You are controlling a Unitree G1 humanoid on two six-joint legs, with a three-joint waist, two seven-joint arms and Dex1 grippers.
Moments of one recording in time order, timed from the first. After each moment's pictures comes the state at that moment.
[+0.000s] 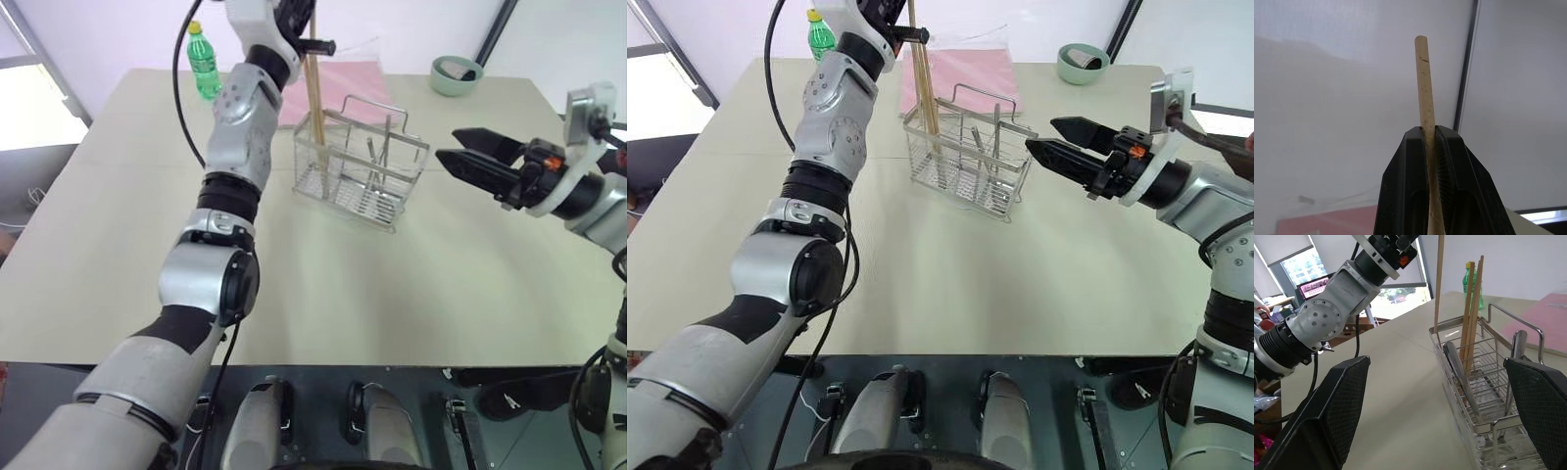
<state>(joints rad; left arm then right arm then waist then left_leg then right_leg) -1.35 0.07 0.21 0.90 -0.25 -0.26 -0.31 -0.58 -0.81 -0.37 -0.15 1.00 0.91 0.77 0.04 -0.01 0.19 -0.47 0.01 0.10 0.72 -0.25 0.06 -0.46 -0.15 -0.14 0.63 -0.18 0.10</state>
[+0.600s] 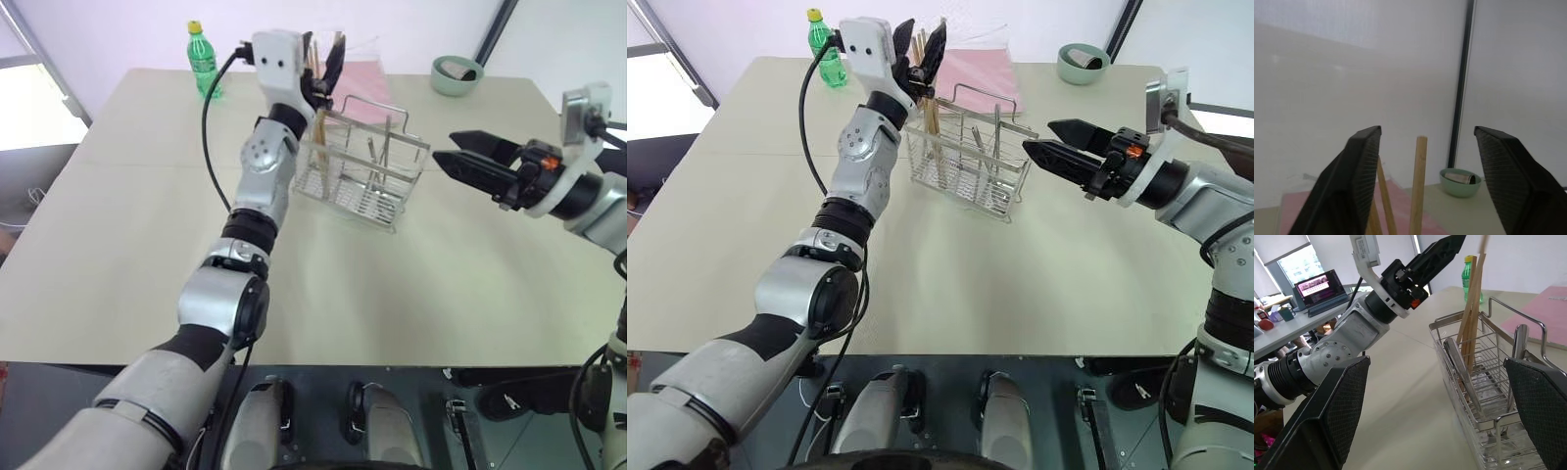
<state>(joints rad) -1.23 -0.01 0.17 0.88 -0.19 -0.32 -0.29 -0.59 -0.81 -0.37 -0.15 1.01 0.94 0.74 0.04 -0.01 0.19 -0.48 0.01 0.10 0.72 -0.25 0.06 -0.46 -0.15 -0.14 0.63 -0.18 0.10</state>
